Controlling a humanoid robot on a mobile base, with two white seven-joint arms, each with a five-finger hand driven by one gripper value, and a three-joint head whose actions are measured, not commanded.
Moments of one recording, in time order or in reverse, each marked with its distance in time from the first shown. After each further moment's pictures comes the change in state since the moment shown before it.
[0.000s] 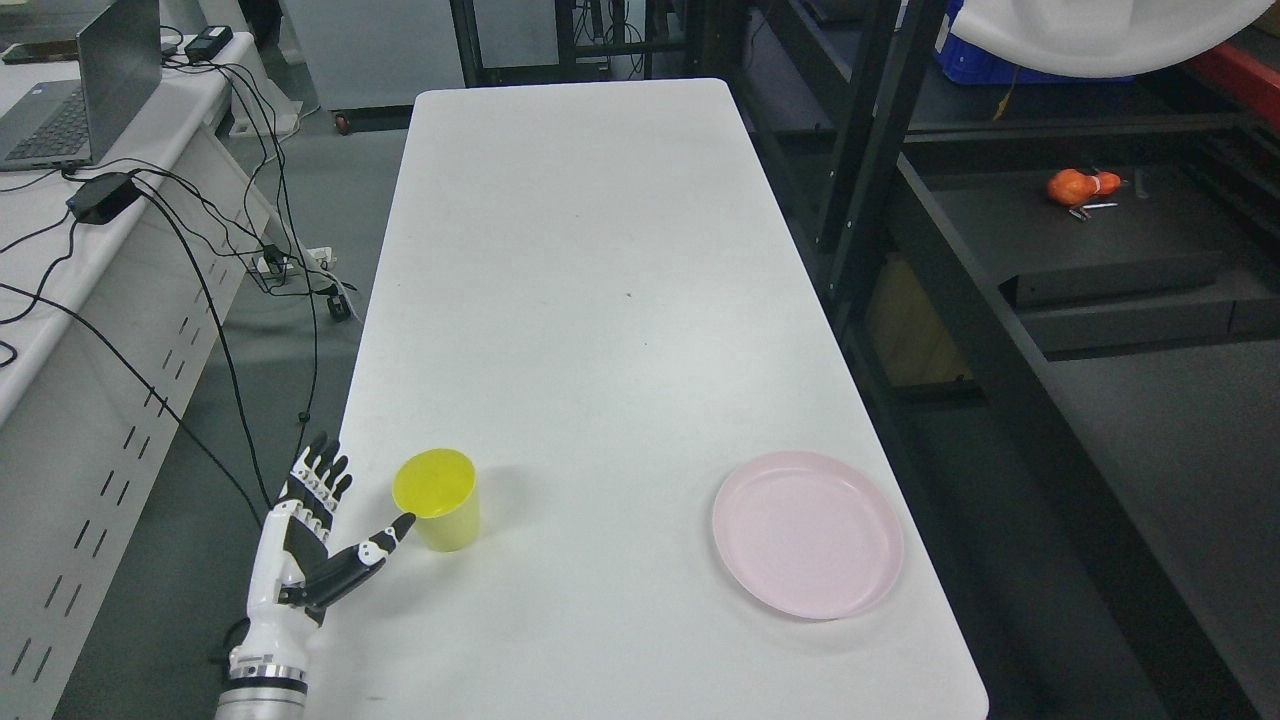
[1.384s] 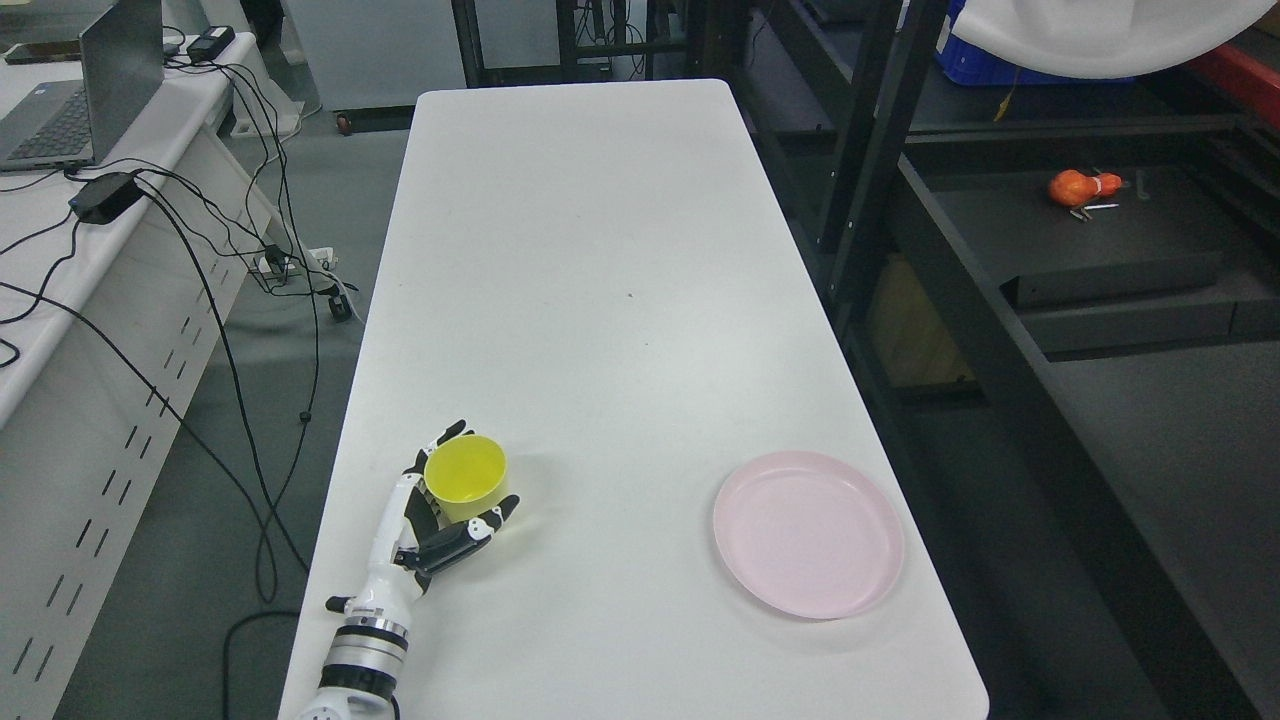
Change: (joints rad) left arm -0.150 -0.003 -0.175 0.184 -0.003 0.008 -0.002; right arm 0.000 0.000 0.000 0.000 0.000 0.000 0.001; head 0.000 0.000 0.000
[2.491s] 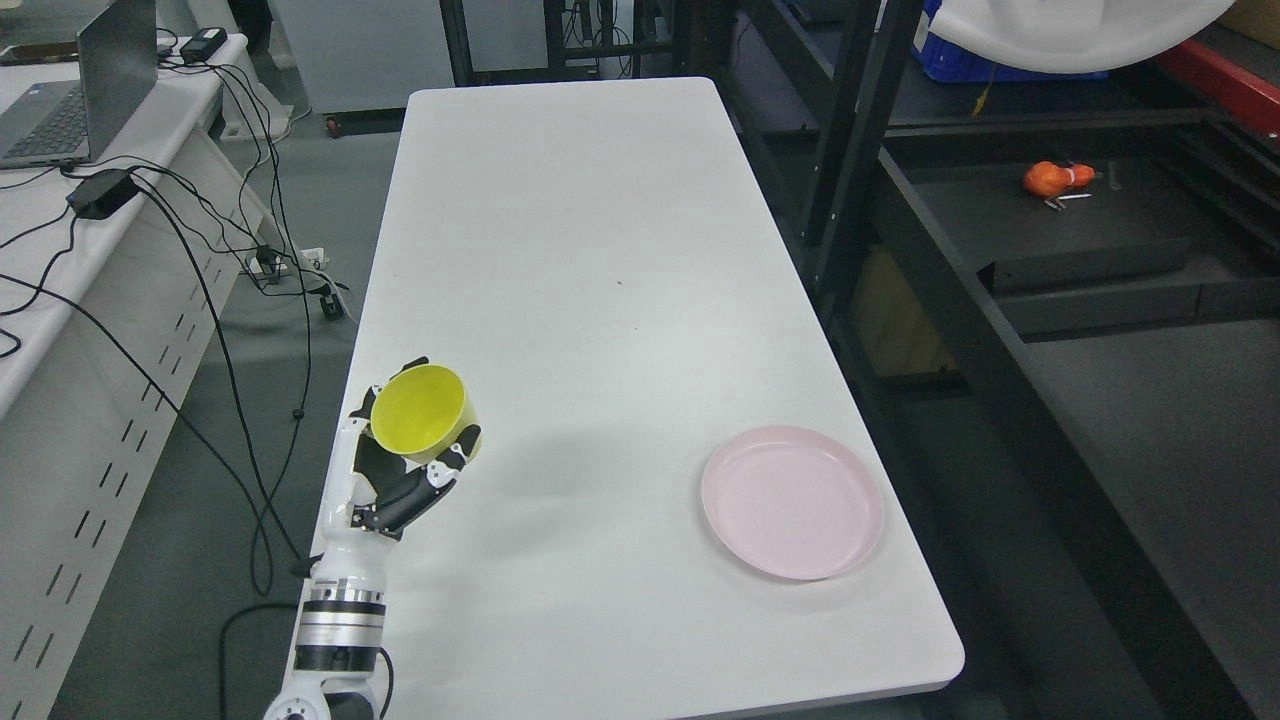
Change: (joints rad) left arm 0.006 -0.057 0.073 -0.177 0.041 -0.135 -0.024; right arm 0.000 0.000 0.000 0.000 0.000 0.000 0.001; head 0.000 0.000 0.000
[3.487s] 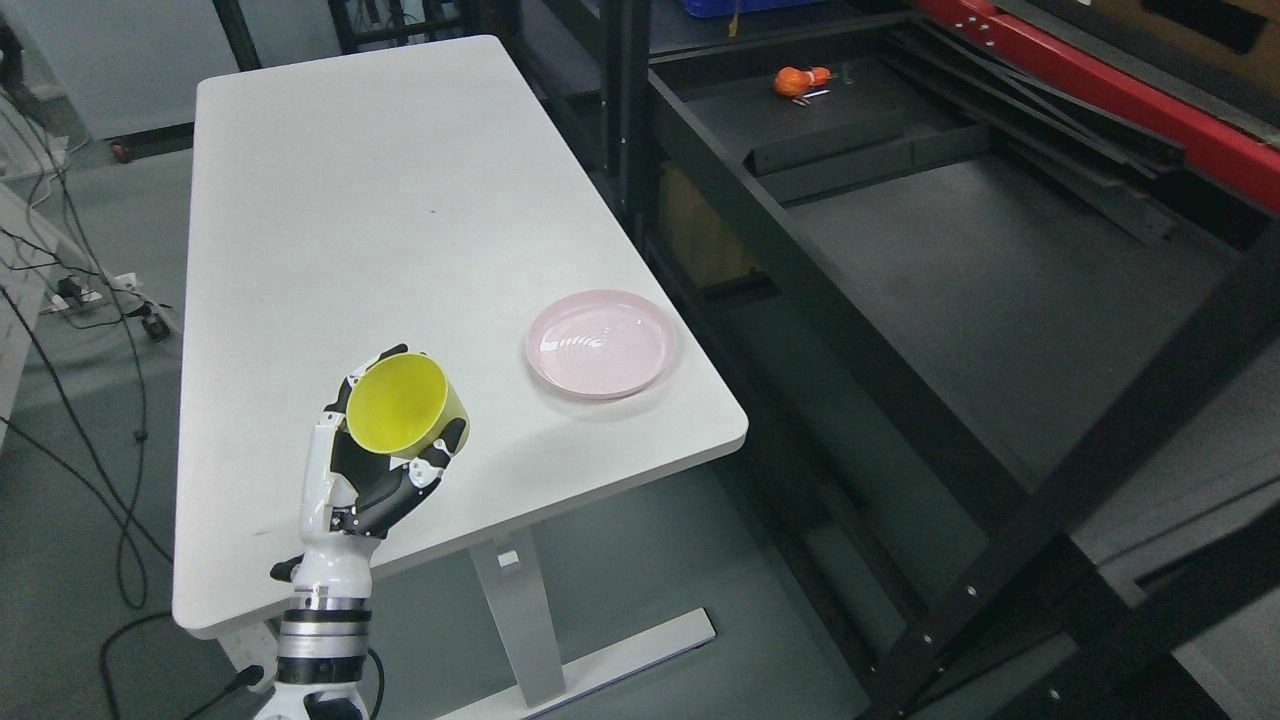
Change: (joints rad) left arm 0.044 -0.010 0.015 -0.092 0.002 -0.017 -0.006; right arm 0.000 0.000 0.000 0.000 0.000 0.000 0.000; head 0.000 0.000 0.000
